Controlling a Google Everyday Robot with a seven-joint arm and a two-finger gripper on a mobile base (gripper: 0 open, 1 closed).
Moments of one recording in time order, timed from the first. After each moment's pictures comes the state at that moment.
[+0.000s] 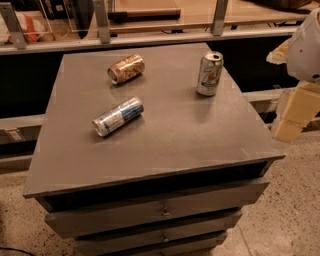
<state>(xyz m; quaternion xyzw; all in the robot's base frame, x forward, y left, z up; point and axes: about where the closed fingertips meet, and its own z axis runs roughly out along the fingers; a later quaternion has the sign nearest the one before) 0.438 -0.215 0.981 -0.60 0.78 -0.04 0.17</state>
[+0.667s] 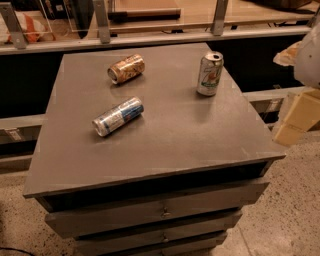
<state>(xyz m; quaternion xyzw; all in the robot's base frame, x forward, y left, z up) 0.436 -0.223 0.978 -0.58 0.79 -0.04 0.20</state>
